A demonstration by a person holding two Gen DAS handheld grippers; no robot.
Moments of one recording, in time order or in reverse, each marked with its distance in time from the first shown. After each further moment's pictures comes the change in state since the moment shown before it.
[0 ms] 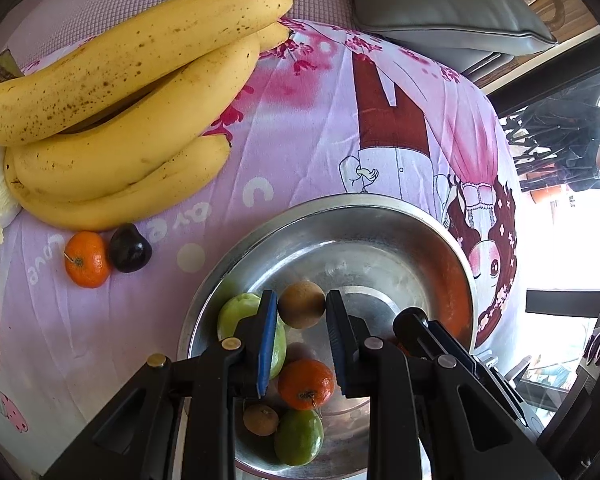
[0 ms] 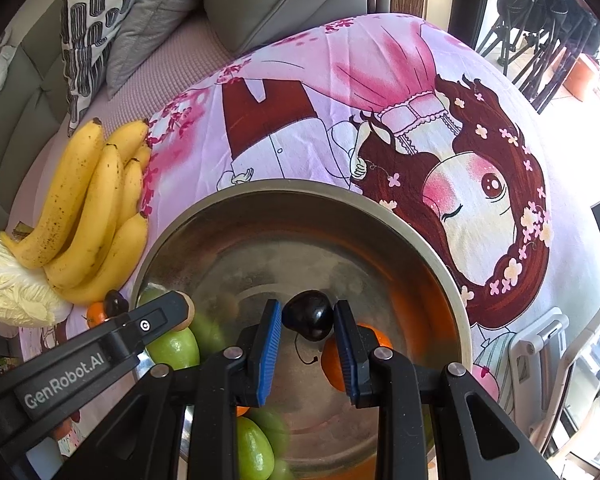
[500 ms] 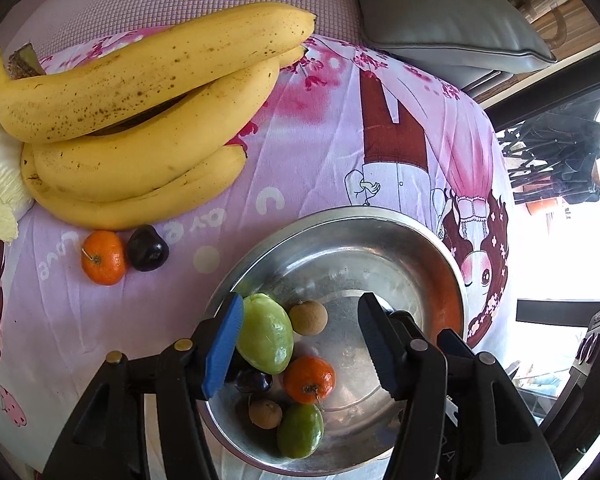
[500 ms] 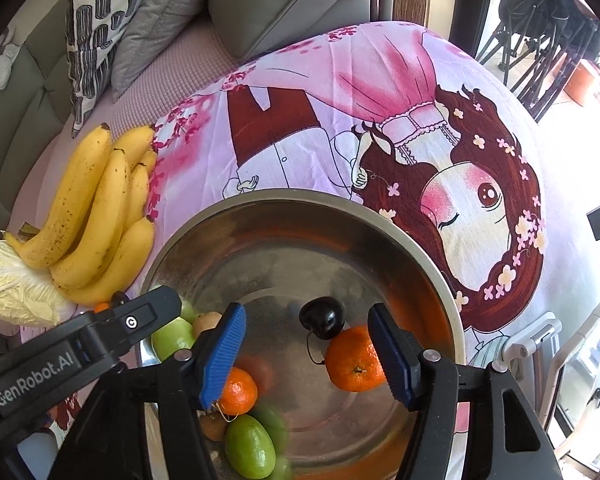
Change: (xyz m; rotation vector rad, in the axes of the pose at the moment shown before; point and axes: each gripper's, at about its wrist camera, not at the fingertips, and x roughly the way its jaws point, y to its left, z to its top) left arm -0.018 0.012 0.001 -0.036 -0.023 -0.016; right arm -0.008 0.001 0.001 -0.022 -0.014 0.002
